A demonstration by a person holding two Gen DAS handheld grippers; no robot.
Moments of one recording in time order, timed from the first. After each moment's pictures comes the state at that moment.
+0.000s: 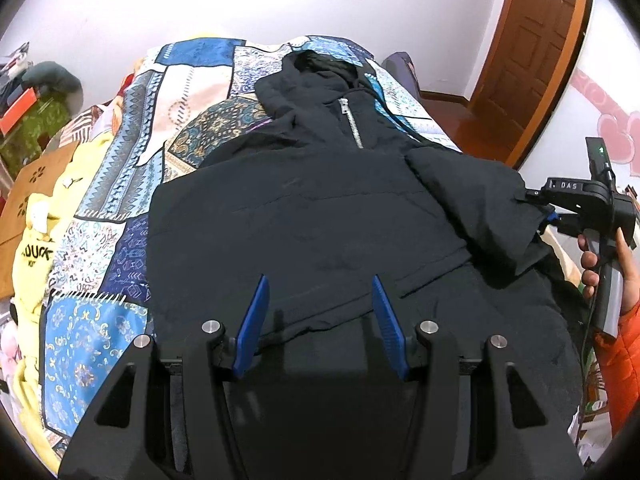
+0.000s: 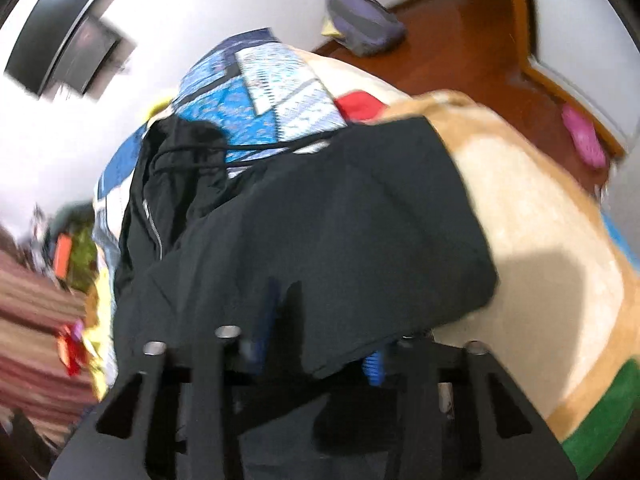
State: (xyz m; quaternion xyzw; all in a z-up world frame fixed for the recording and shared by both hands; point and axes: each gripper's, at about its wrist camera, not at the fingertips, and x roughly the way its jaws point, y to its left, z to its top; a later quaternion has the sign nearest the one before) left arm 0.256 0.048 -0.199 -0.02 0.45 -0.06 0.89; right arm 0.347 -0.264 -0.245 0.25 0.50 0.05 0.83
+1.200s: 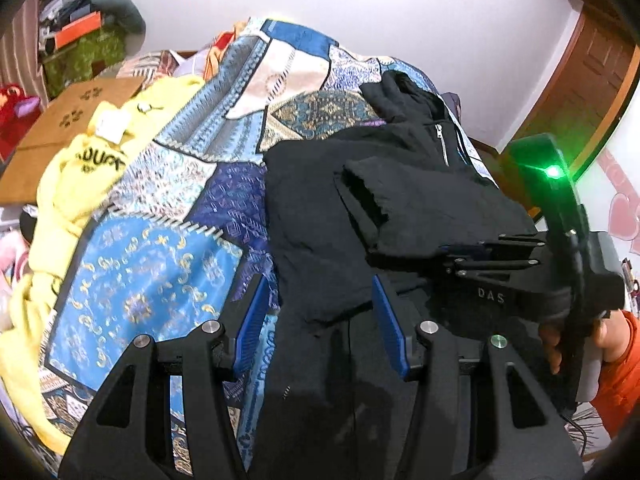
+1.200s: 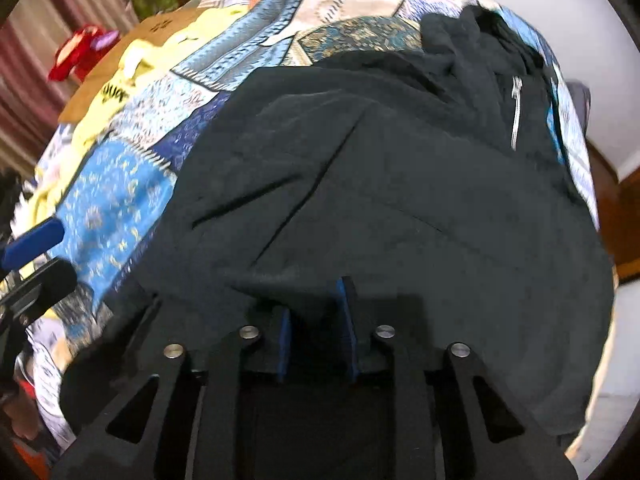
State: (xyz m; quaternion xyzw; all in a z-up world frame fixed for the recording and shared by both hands) left arm 0.190 0.176 -0.209 -0.14 0.43 0.00 0.89; right arm 0.292 0.038 -0.243 -0.17 0.56 0.27 0.76
